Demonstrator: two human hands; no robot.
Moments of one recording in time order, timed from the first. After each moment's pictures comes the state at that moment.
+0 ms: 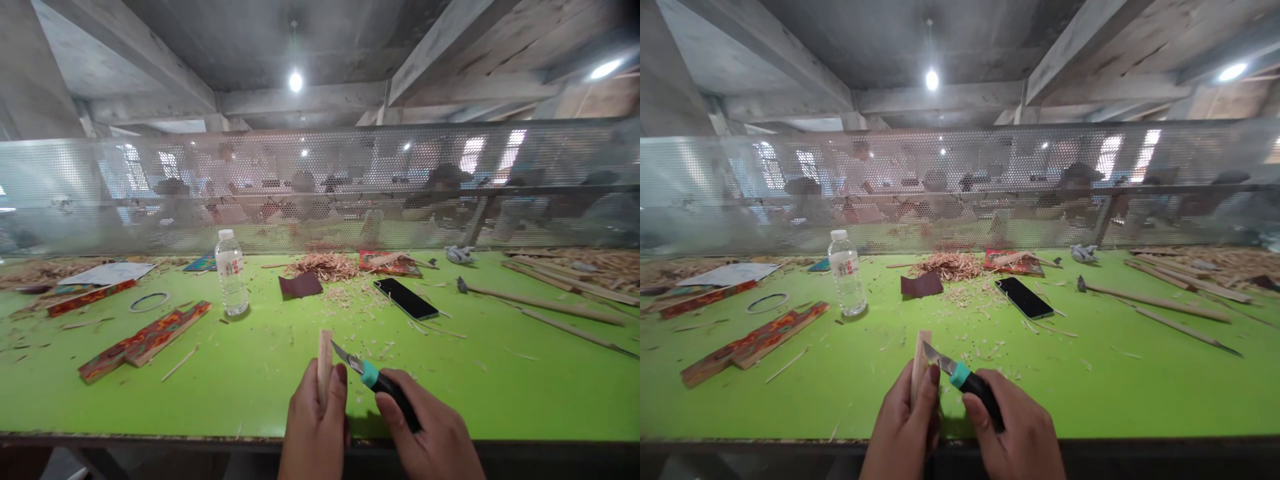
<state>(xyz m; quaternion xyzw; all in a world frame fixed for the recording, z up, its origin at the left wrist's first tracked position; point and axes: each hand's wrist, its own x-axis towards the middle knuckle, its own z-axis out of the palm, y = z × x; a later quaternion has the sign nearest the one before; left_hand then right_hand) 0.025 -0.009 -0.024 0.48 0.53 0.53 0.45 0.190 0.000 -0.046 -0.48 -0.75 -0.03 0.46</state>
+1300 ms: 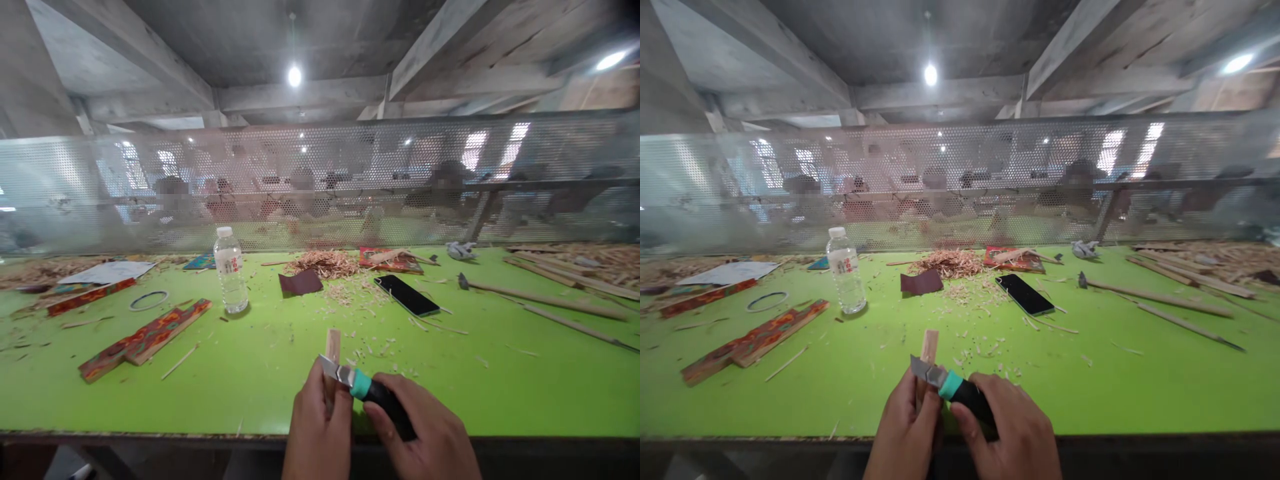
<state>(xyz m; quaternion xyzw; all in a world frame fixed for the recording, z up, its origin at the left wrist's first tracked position) 0.023 -0.008 -0.034 0.53 0.55 0.51 0.40 0.182 -0.002 -0.045 -0.44 -0.76 -0.11 0.47</state>
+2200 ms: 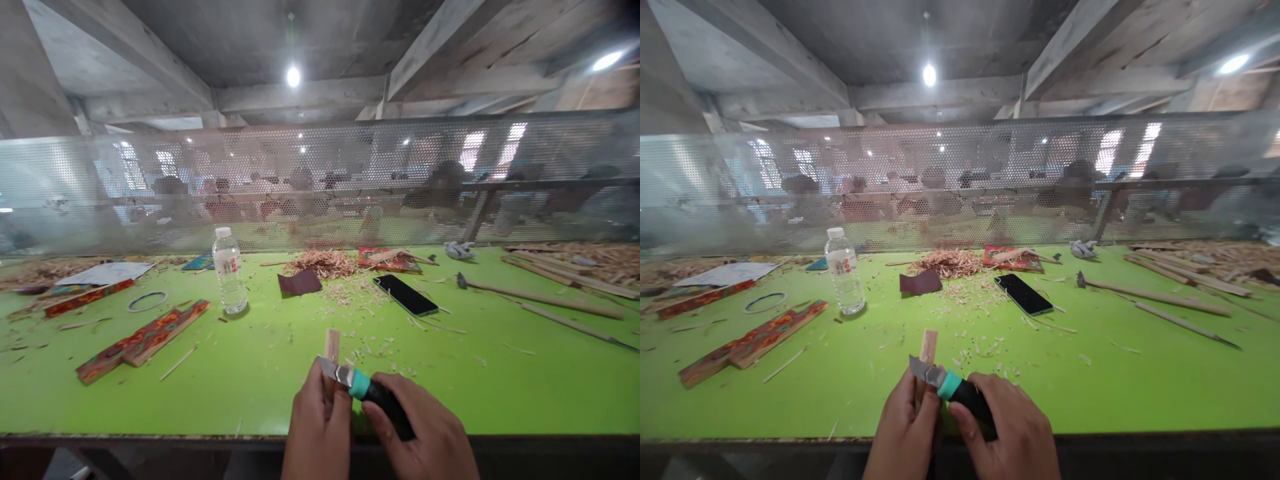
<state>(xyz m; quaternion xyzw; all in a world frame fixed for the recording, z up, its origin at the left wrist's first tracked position) 0.023 -0.009 -0.027 0.53 0.54 0.51 0.40 0.182 -0.002 -0.045 -0.44 -0.76 -0.12 0.47</state>
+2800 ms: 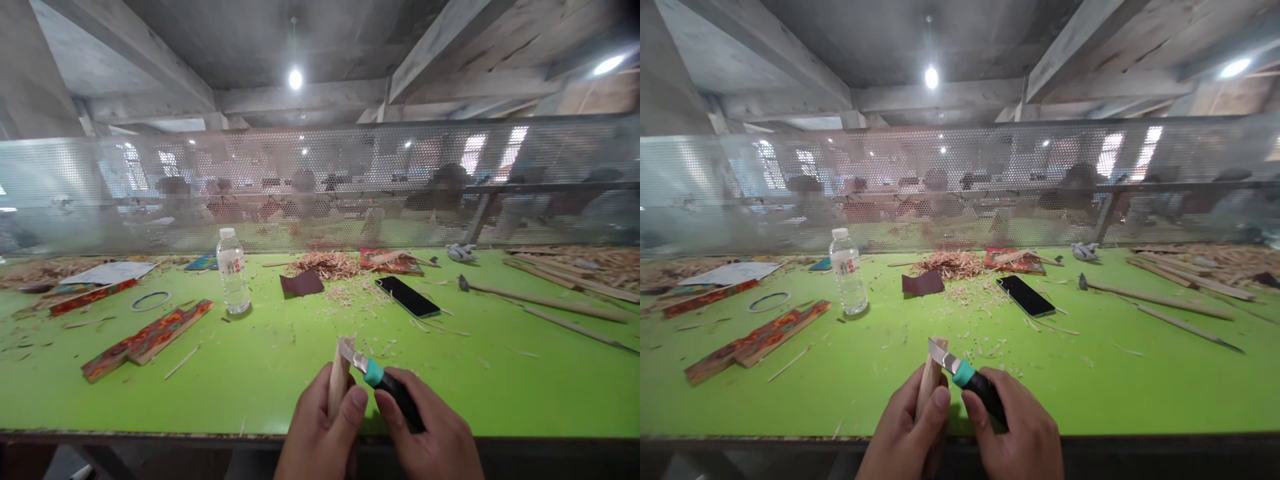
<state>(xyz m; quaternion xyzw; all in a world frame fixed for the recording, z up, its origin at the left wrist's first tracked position) 0.017 -0.014 -0.026 0.52 0.42 0.48 0.56 0.182 -0.003 -0.049 -0.50 -0.72 -0.07 0.48</state>
